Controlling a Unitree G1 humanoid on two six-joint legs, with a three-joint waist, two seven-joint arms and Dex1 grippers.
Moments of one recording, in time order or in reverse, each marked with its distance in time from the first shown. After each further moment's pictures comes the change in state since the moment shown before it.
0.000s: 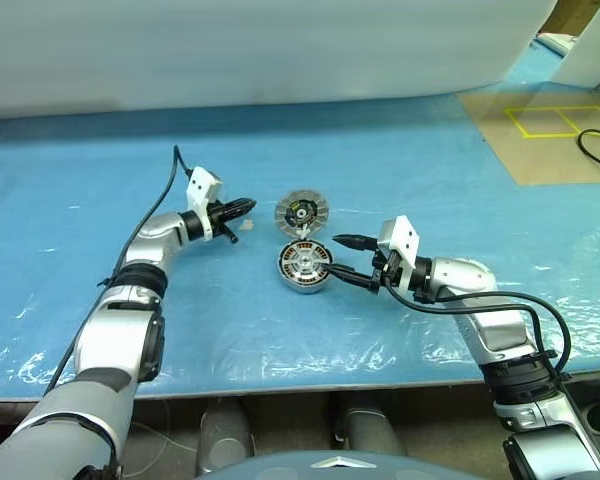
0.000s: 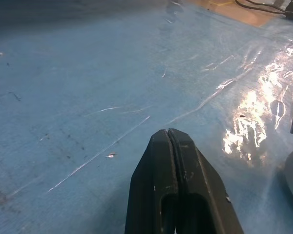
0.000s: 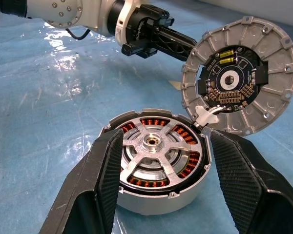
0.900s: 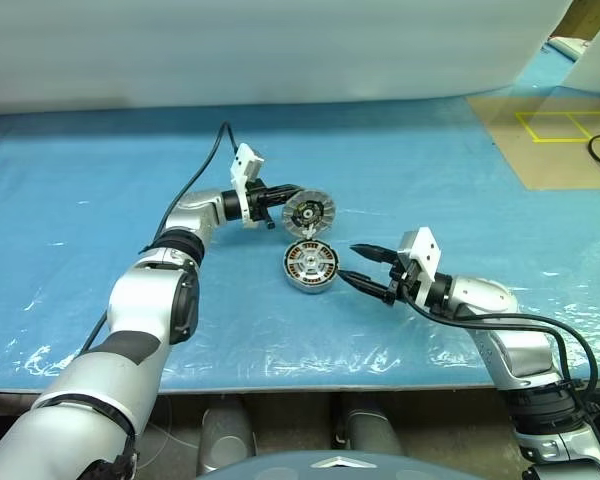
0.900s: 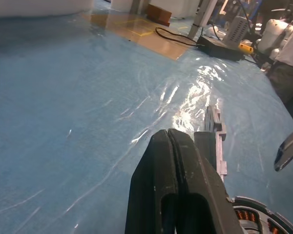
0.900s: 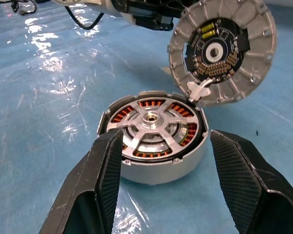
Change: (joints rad) left arm -0.198 -0.131 0.083 0.138 0.033 0.092 -0.243; right arm 0.146 -0.034 -0.070 -0.108 0.064 0.066 -0.077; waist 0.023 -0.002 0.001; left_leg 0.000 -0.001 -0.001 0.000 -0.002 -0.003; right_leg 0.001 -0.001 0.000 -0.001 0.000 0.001
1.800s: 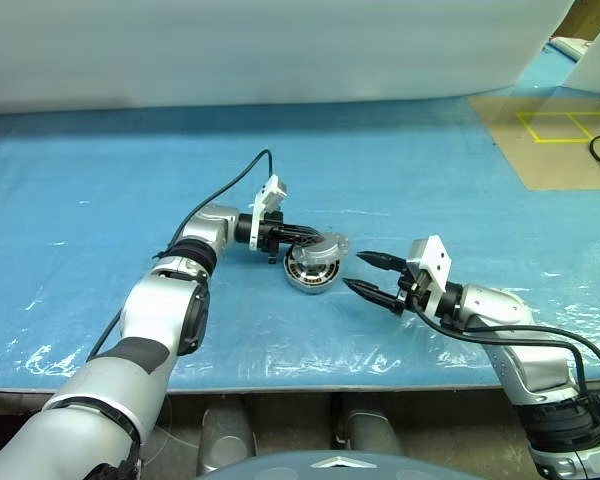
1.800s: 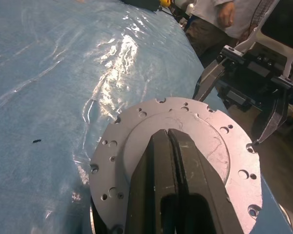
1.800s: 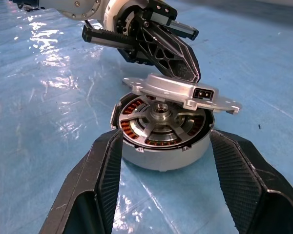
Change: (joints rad) left arm 0.042 -0.054 -0.117 -0.032 0.082 0.054 -0.275; right arm 0.084 -0.059 -0.031 -0.081 0.038 0.002 0.009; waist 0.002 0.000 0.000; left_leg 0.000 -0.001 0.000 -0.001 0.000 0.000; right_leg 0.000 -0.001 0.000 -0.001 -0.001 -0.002
